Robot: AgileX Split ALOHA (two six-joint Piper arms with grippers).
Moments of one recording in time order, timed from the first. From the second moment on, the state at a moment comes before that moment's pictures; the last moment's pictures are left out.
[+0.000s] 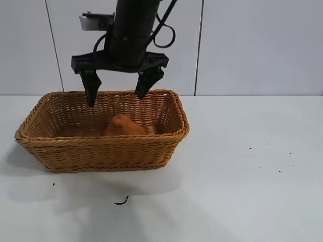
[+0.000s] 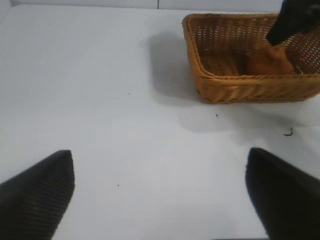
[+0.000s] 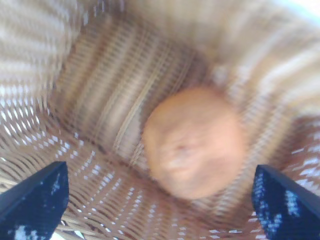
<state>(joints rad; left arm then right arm) -0.03 -0.01 -0.50 0.00 1.06 -0.04 0.54 2.36 -2.32 -0.01 1.18 0.07</state>
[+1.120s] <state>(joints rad) -0.03 -0.01 -0.50 0.00 1.06 -0.04 0.04 2.26 -2.13 -0.06 1.21 0.07</state>
